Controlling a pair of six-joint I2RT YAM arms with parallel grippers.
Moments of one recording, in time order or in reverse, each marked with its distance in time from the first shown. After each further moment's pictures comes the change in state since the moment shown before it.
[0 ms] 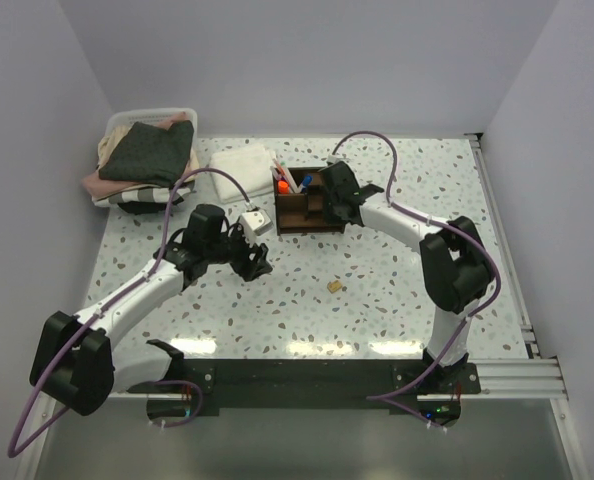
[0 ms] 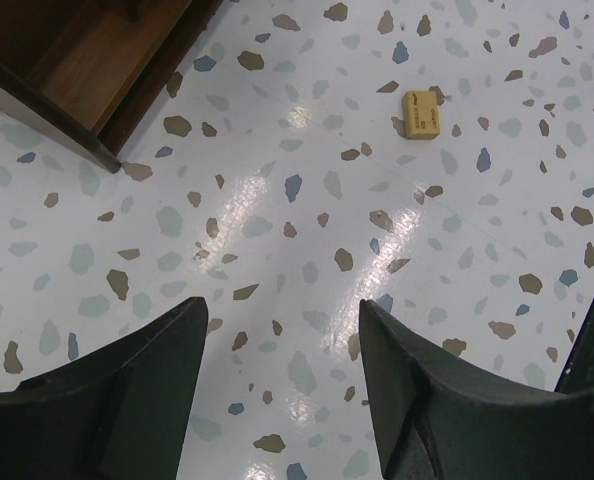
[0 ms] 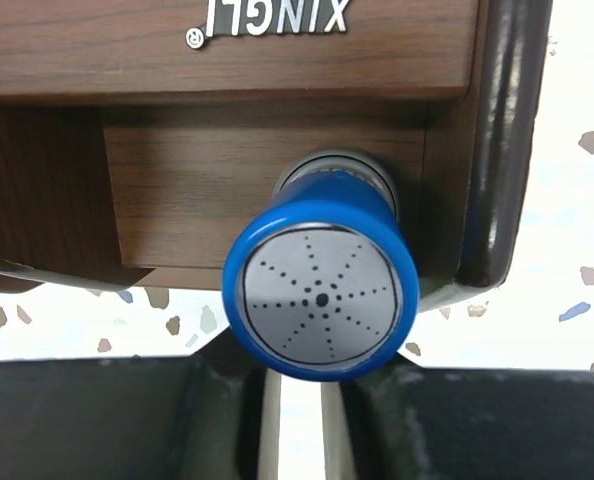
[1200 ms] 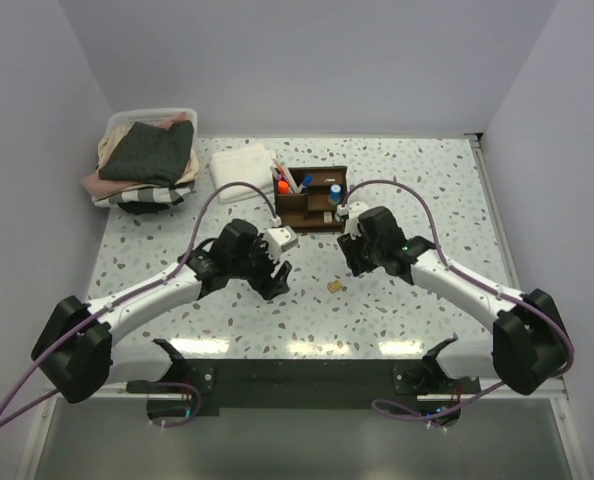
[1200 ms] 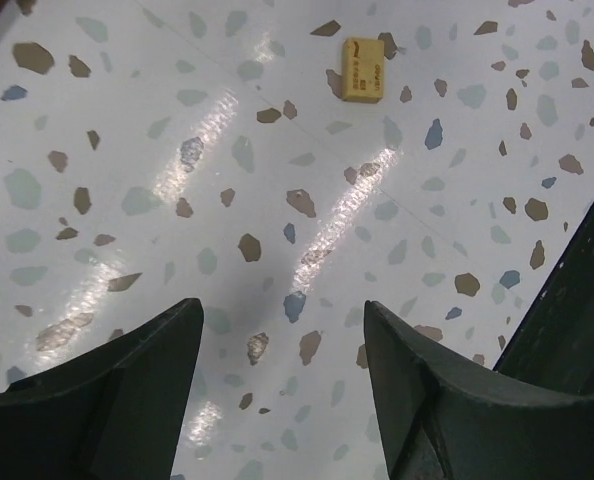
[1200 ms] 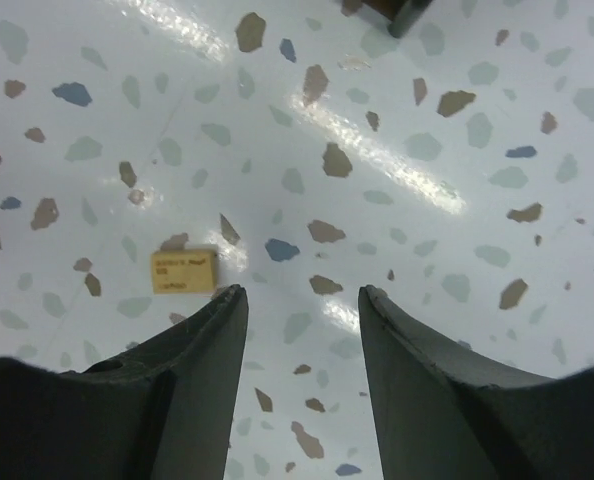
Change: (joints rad) left arm -0.237 0.045 0.013 -0.051 -0.198 -0.168; right arm 0.014 -0.561 -0.555 0.030 -0.195 -0.468
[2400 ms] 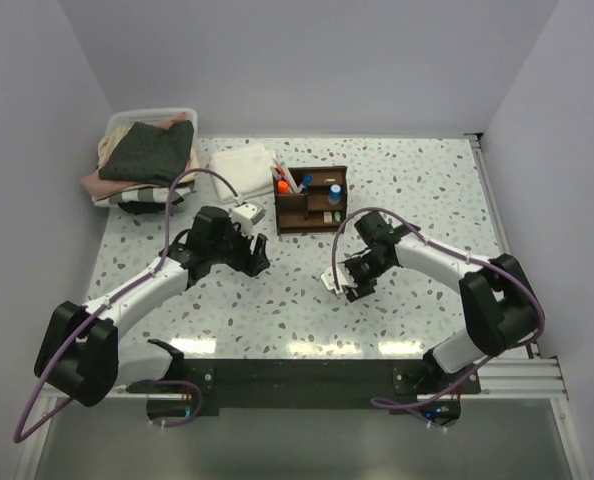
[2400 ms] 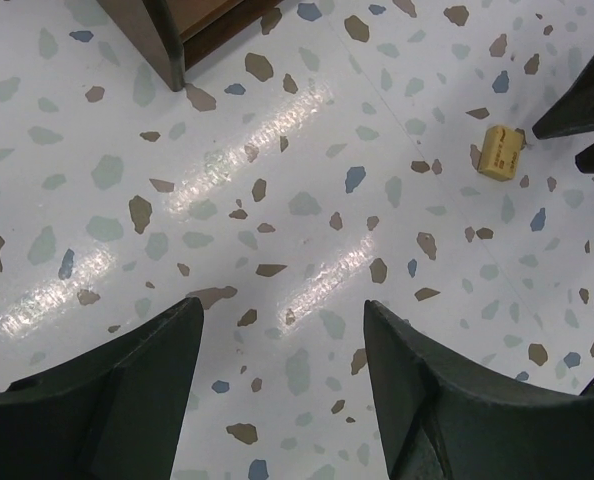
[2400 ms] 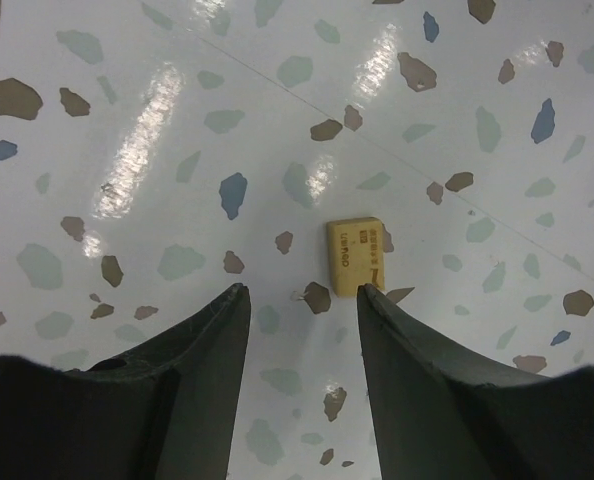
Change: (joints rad) left arm 0.231 0.005 -0.034 0.090 -0.008 -0.117; right arm -0.070 0.213 0.063 -0.360 -0.687 -1.572
